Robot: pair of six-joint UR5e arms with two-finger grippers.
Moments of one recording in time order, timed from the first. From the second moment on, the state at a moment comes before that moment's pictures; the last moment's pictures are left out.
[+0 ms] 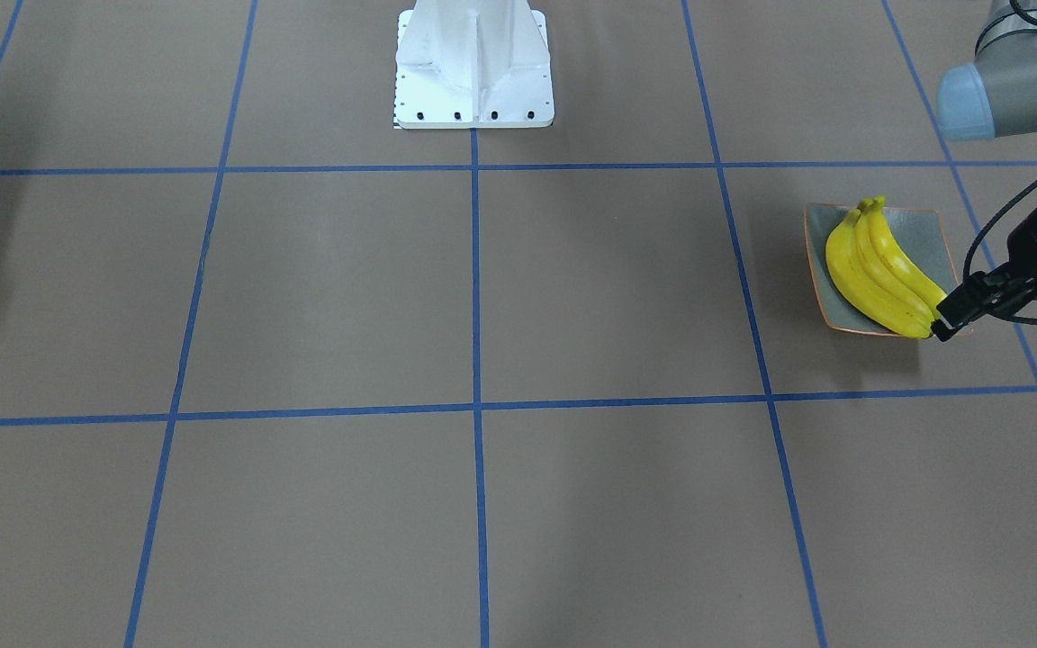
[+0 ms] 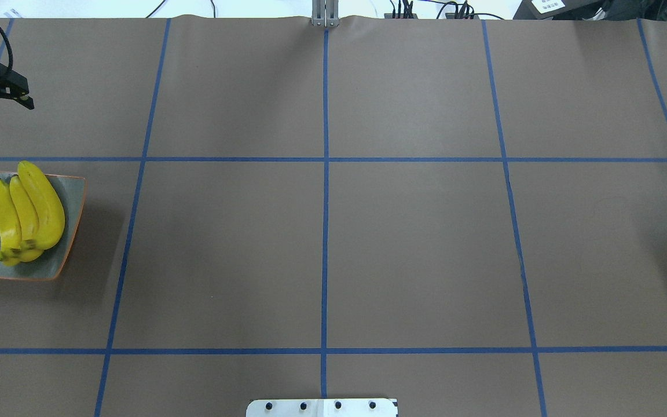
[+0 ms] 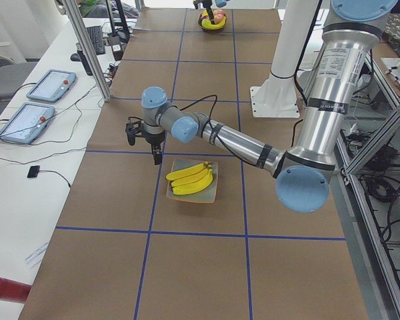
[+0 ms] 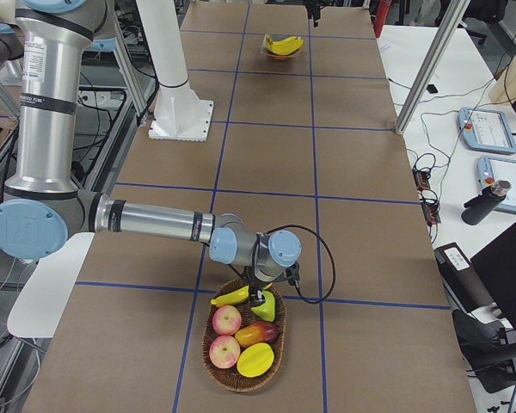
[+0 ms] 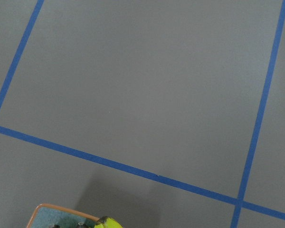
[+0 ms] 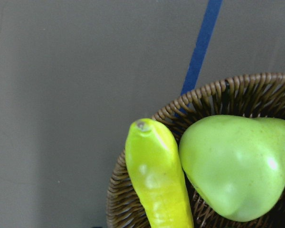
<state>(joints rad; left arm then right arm) -1.20 -1.79 -1.73 -1.74 -2.22 -0.93 1.33 -1.72 1.55 -1.60 2.40 -0.23</state>
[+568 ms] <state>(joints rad) -1.20 -1.80 -1.73 -1.74 -2.22 -0.93 1.30 -1.71 1.51 -1.58 2.39 -0.24</state>
